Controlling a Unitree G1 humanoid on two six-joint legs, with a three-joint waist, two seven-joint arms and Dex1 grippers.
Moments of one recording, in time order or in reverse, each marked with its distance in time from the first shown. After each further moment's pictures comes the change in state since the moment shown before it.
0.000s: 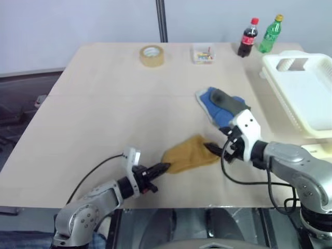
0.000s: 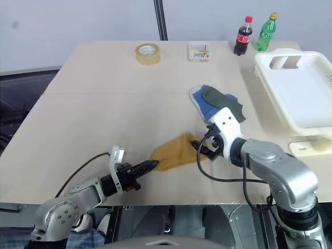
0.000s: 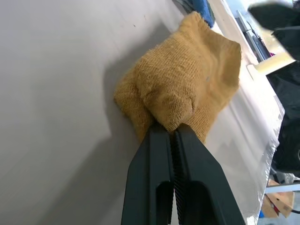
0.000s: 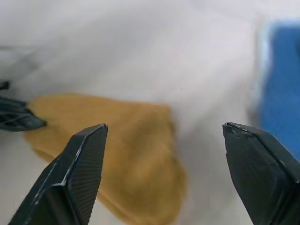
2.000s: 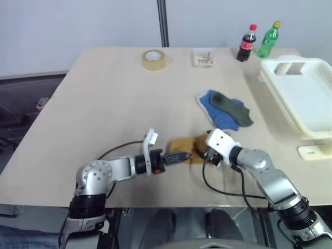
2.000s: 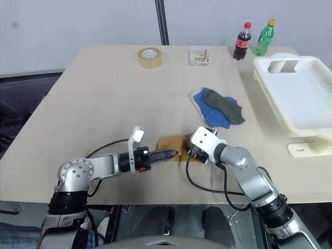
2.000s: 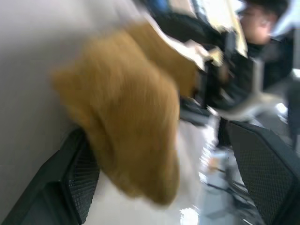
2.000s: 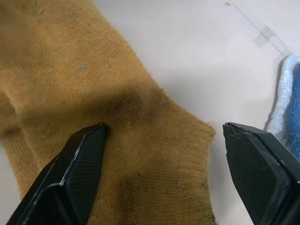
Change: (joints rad) left arm -0.416 -0.090 0.038 0.328 -0.229 0.462 0.011; right arm 0.030 0.106 0.221 0.384 -0.516 -0.427 0.073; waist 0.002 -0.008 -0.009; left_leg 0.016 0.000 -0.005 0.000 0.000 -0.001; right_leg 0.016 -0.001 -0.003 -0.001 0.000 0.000
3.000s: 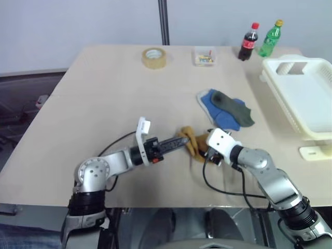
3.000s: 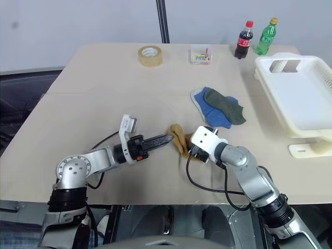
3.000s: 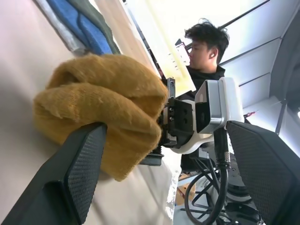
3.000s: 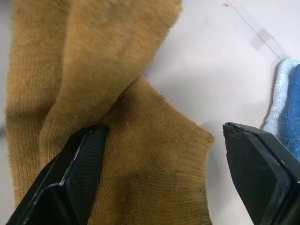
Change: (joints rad) left arm -0.041 0.024 0.023 0.022 0.018 -0.161 -0.120; right arm 0.000 -0.009 -0.001 -0.017 -0.027 0.001 0.003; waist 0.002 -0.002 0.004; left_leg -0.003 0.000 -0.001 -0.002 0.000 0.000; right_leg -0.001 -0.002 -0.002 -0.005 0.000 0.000
